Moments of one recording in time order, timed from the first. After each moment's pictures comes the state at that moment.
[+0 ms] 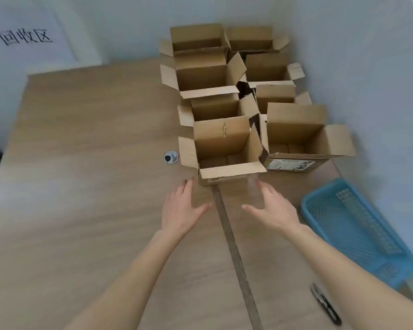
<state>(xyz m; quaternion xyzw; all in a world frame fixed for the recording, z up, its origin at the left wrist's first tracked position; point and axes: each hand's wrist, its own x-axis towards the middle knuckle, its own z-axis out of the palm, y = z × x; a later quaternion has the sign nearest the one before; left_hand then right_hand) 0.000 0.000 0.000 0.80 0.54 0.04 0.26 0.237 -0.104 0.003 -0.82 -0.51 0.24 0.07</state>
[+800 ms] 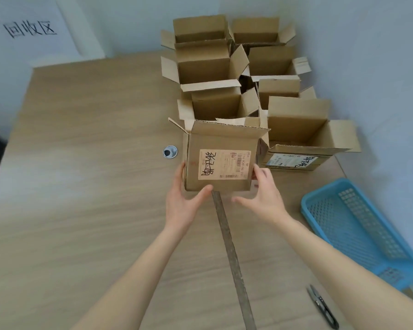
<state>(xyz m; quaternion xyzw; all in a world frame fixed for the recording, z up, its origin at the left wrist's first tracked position) 0.014 -0.017 -0.005 0.60 0.55 0.33 0.47 0.231 -0.084 -0.008 -0.77 -0.48 0.30 0.31</state>
